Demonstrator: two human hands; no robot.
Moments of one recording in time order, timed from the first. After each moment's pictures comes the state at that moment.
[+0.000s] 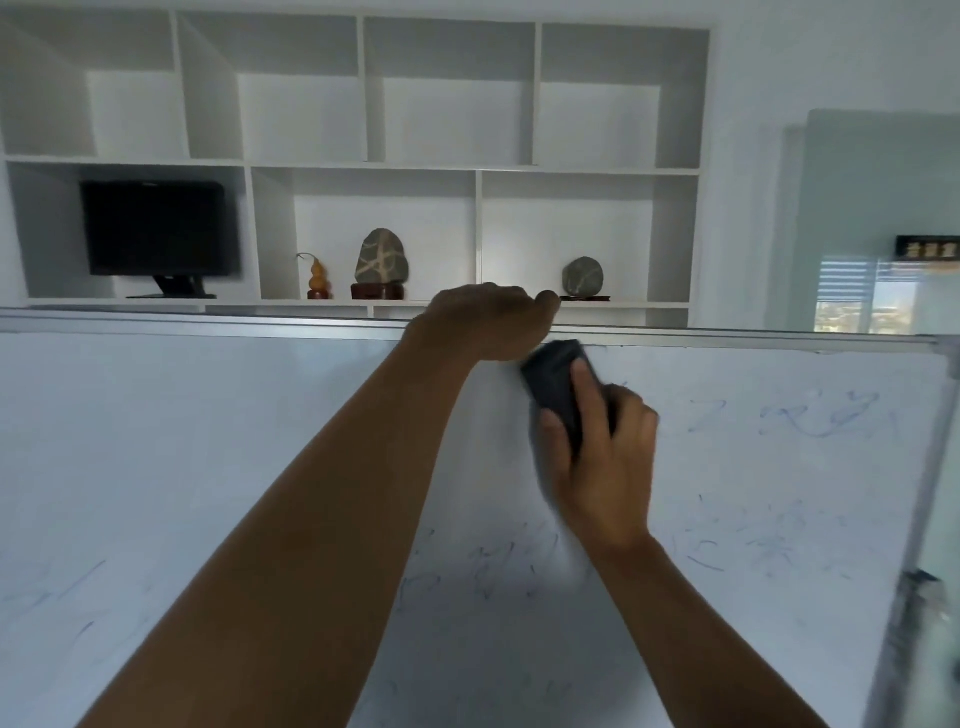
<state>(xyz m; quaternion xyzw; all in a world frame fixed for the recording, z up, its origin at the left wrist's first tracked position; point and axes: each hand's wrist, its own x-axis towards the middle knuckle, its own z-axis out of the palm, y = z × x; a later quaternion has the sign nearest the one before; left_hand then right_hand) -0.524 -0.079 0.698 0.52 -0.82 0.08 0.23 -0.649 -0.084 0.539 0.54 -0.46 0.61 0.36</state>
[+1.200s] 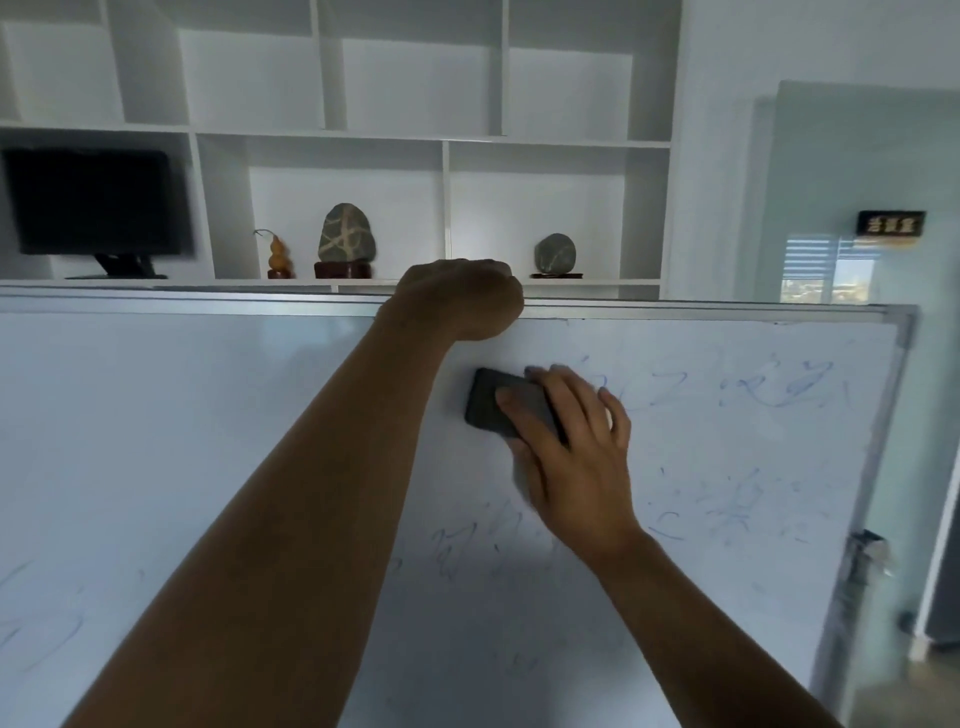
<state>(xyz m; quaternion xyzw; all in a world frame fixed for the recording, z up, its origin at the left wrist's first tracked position) -0.551 -0.104 0.693 0.52 -0.81 0.14 0.25 -0.679 -0.086 0.516 0.64 -0.41 0.47 0.46</state>
